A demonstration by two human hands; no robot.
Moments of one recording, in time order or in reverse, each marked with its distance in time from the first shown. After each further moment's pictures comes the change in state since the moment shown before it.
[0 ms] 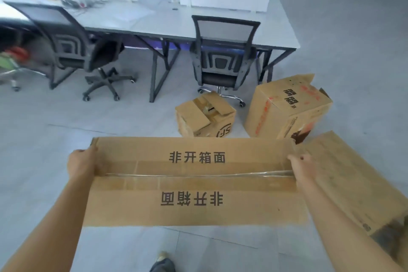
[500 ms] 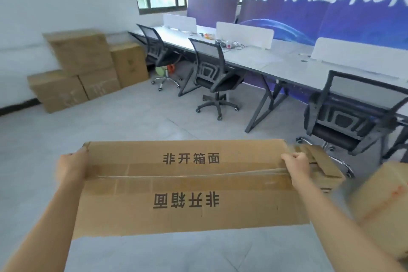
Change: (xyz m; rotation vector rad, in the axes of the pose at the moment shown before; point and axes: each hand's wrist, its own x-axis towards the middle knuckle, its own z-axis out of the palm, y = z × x) left_hand -0.017 -0.172 -0.335 -0.375 0.585 -0.238; right_hand -0.230 -0.116 0.209 -0.048 -0.534 -0.436
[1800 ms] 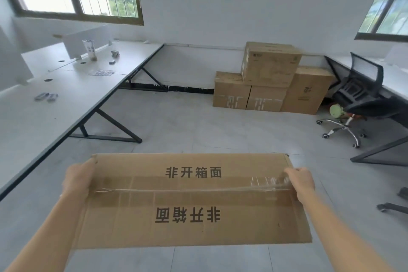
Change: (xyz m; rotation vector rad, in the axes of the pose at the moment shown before) left_hand 0.420 -0.087 -0.314 -0.181 0.649 -0.416; right_hand -0.162 -0.309 0.732 -0.311 -0.786 -0.398
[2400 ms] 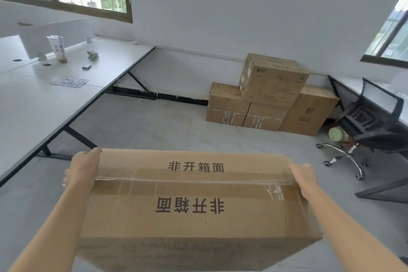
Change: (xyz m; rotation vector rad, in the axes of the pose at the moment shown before) left_hand 0.260 0.162 0.197 0.079 -0.040 -0.028; right_hand 0.254 -0.190 0.145 -0.126 0.079 -0.016
